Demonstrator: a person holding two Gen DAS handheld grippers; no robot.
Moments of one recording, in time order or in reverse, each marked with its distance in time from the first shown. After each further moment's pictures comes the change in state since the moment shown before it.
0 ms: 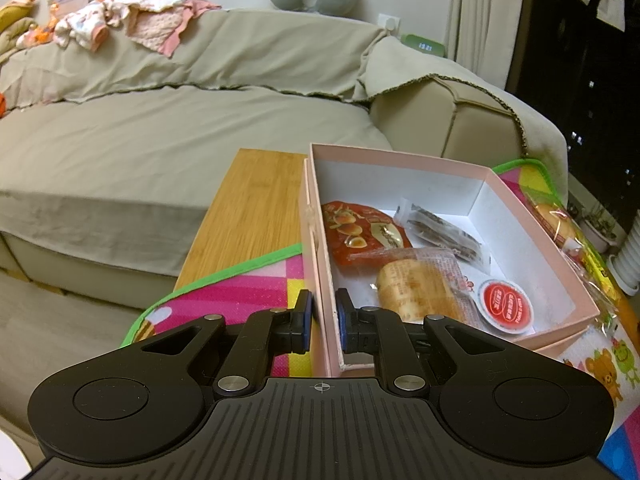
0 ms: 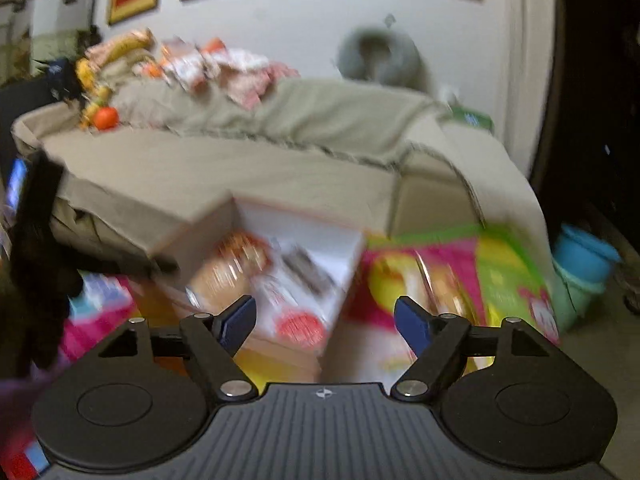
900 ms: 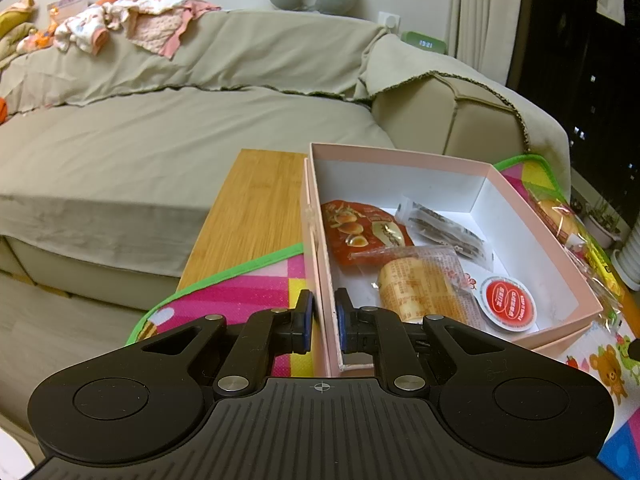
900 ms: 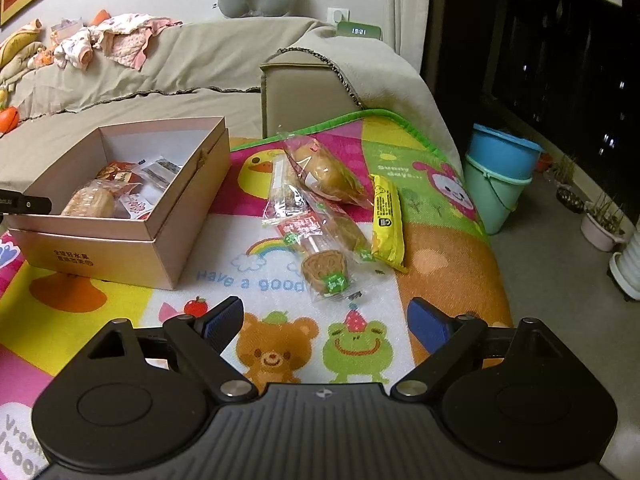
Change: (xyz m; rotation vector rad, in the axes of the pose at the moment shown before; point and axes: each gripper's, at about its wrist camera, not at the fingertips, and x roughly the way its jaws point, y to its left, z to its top) left arm -0.001 -0.003 -0.002 0.016 0.003 0.012; right arm 0.008 -0.064 -0.067 0.192 0.151 -0.221
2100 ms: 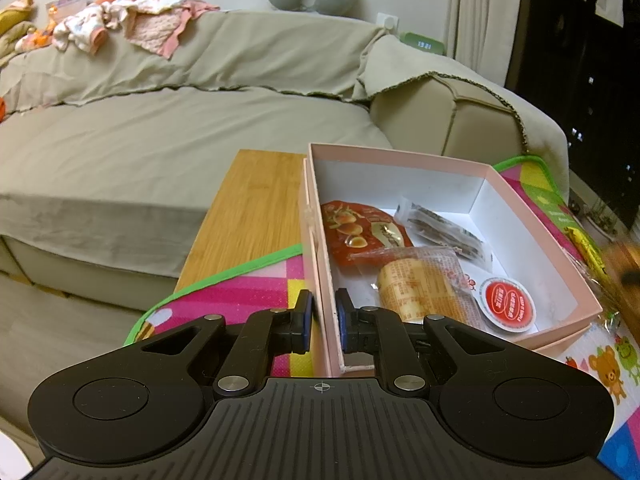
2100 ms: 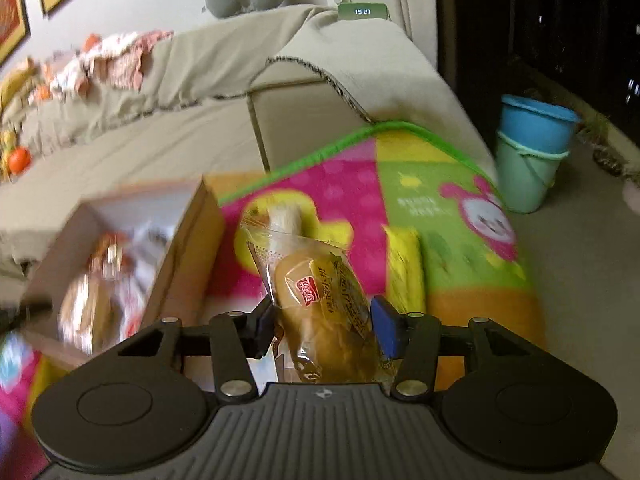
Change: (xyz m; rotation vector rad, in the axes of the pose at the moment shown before) left arm 0.000 0.000 0.002 0.010 0.002 -0.022; right arm 0.046 -0.031 0.076 0.097 0.091 0.121
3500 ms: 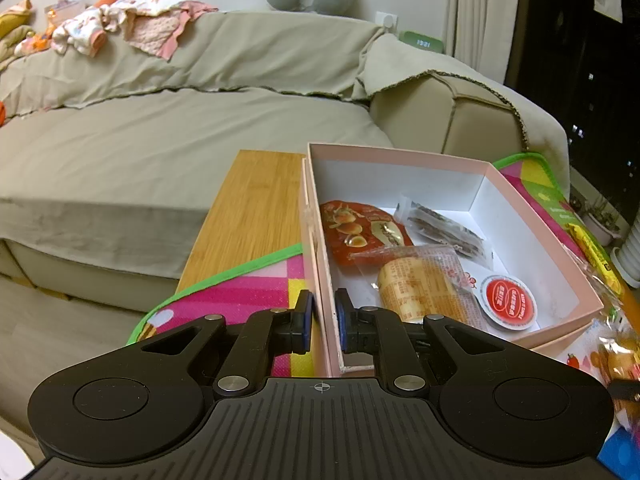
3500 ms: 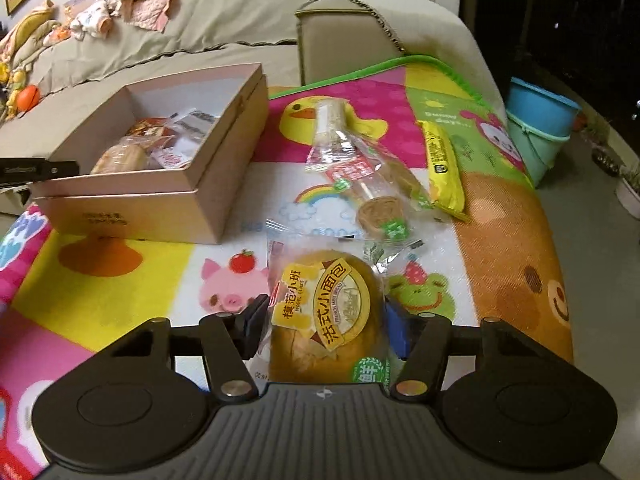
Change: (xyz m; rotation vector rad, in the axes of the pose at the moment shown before) left arm 0.000 0.000 -0.001 0.016 0.000 -0.002; right arm -0.021 0.043 -0.088 -0.077 0.075 -0.005
